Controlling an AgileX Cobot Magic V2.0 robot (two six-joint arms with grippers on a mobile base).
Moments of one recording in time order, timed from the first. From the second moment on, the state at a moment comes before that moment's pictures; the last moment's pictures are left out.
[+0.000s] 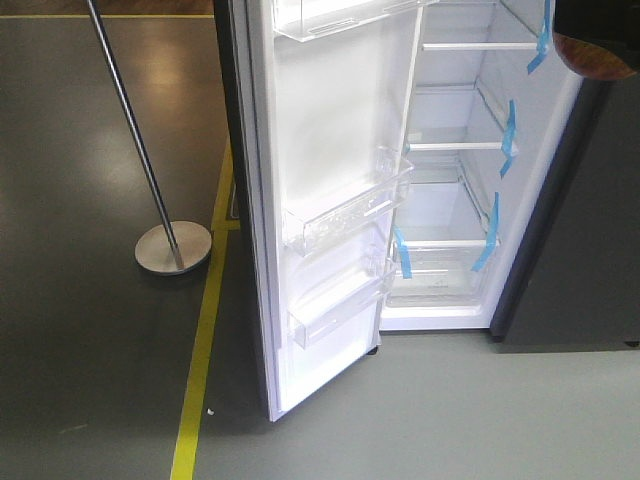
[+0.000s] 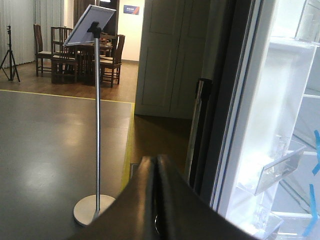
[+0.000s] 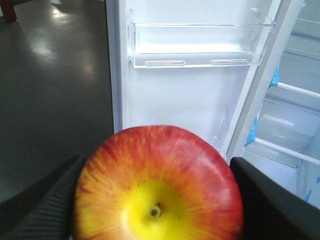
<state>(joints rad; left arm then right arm) 0.03 -0.01 0.02 -0.15 0.04 -0.06 -0.05 1.16 -1.43 0.68 0.85 -0.67</state>
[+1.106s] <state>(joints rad) 0.03 -0.01 0.02 -0.15 0.04 -0.06 -0.05 1.16 -1.43 0.68 0.85 -0.67</state>
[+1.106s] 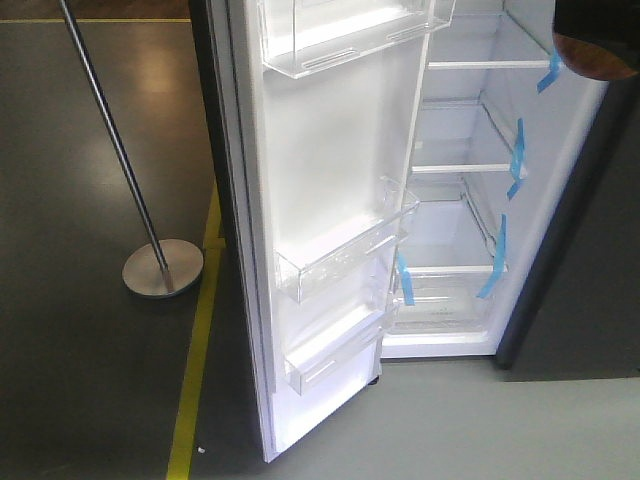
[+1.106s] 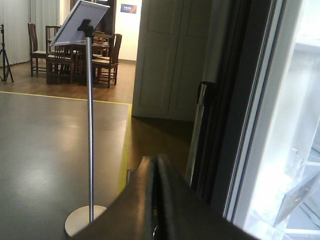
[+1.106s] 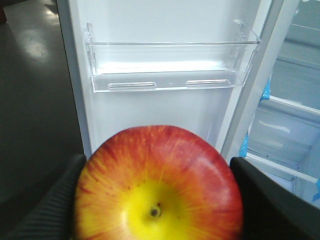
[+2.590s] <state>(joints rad) 0.03 -0.01 0.02 -0.15 0.04 -0.06 0.12 1.78 -2.00 1.04 1.04 -0.96</state>
